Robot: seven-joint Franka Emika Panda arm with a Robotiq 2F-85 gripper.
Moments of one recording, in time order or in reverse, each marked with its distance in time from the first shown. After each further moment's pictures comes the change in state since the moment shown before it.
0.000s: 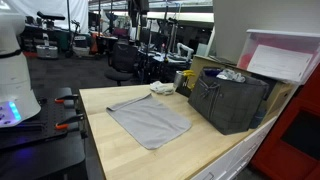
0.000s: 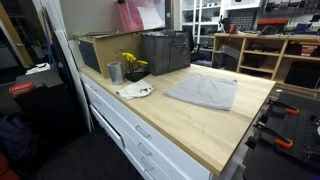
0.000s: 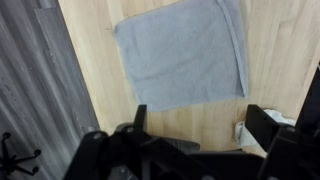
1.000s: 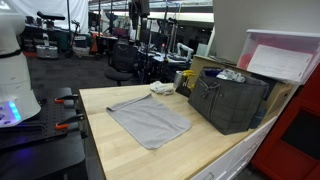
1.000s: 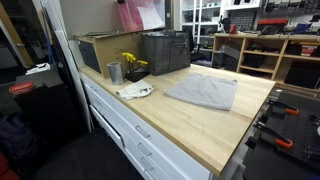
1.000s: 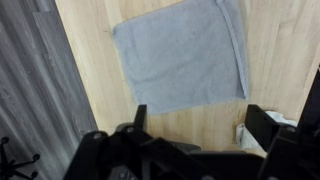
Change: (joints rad) arm 0.000 0.027 -0.003 0.000 0.006 0.011 0.006
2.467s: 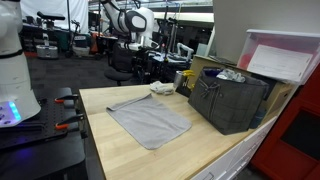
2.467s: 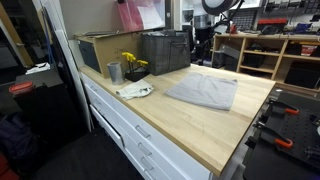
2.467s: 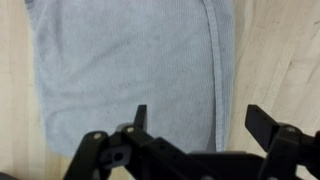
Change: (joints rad) arm 0.100 0.643 0.142 0.058 -0.028 0.338 0.021
